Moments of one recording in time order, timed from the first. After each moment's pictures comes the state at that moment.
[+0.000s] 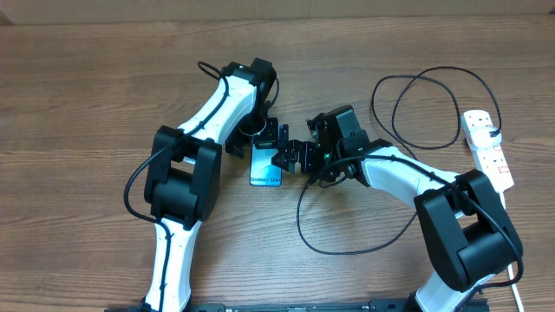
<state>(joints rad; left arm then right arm) -0.38 2.33 1.87 -1.24 0.16 -0.37 0.43 1.84 0.97 -0.15 -0.59 0.62</state>
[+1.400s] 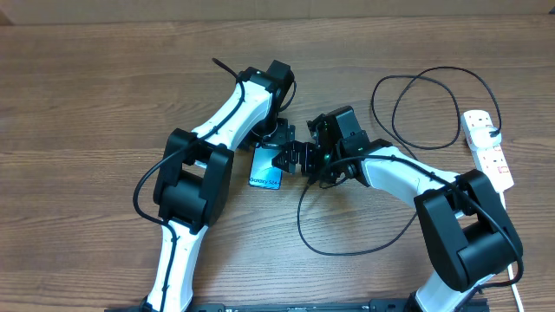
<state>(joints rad) -0.45 2.33 1.84 -1.14 0.02 -0.36 0.43 1.84 0.97 -0.17 -0.59 0.62</state>
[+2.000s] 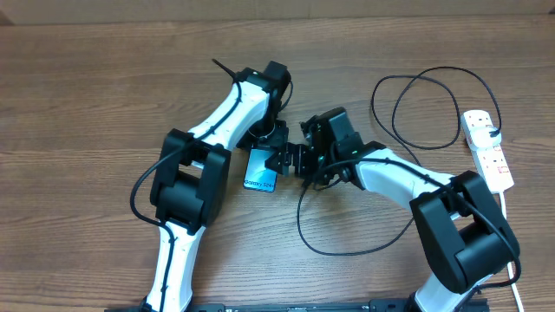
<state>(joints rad) -0.43 2.31 1.82 -1.15 0.07 -0.27 0.48 1.84 0.97 -0.13 -0.59 0.67</state>
